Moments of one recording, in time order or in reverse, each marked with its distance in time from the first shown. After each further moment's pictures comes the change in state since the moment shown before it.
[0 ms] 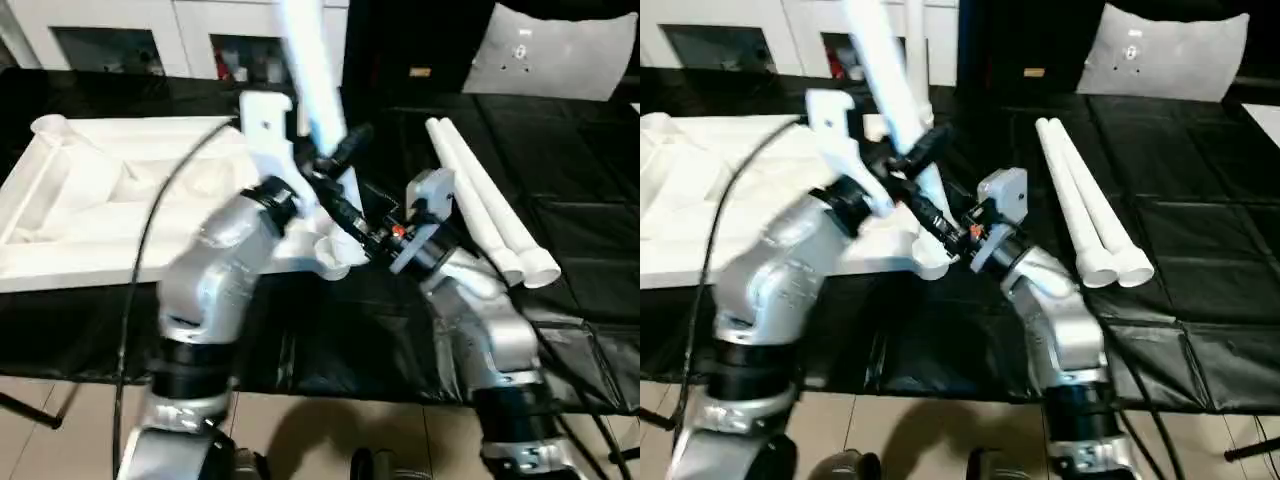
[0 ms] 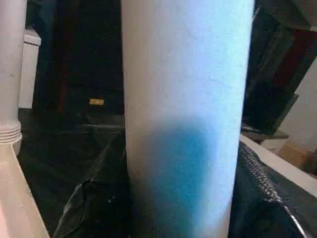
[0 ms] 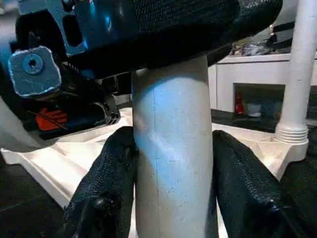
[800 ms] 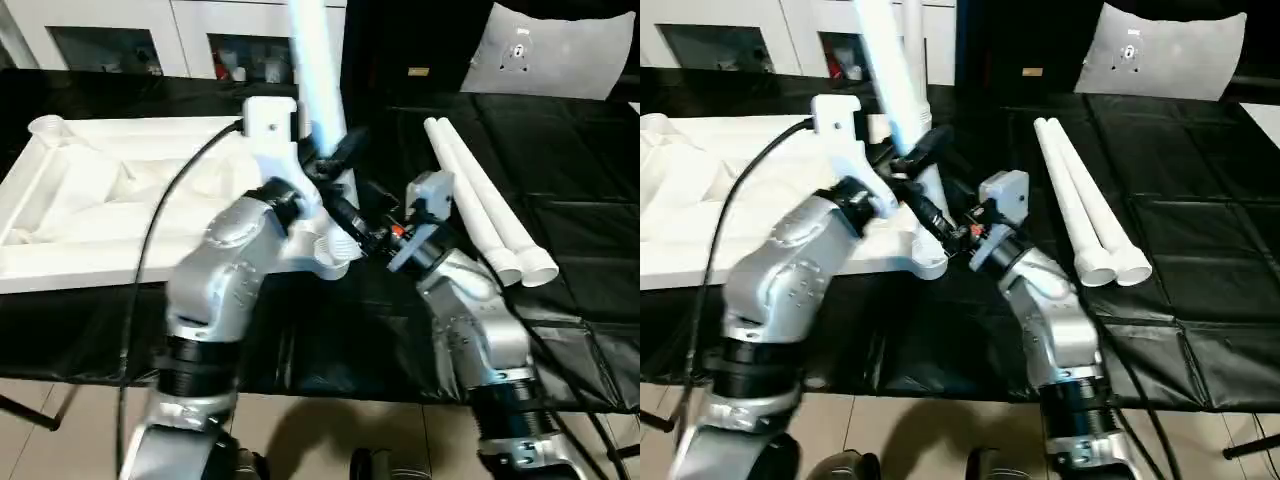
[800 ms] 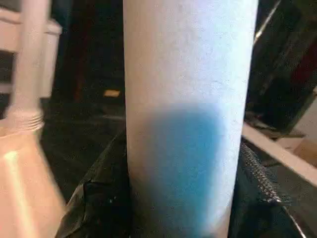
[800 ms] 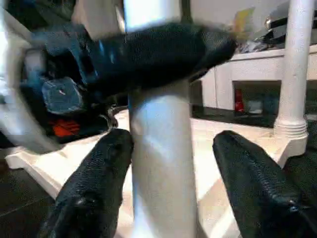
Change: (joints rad) left arm -0.023 0.057 0.067 0.079 -0.007 0.009 0.006; right arm -0.014 -0.043 -0.015 0.018 0.087 0.043 0.038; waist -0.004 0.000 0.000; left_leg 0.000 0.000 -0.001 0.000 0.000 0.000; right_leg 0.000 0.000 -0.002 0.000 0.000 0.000
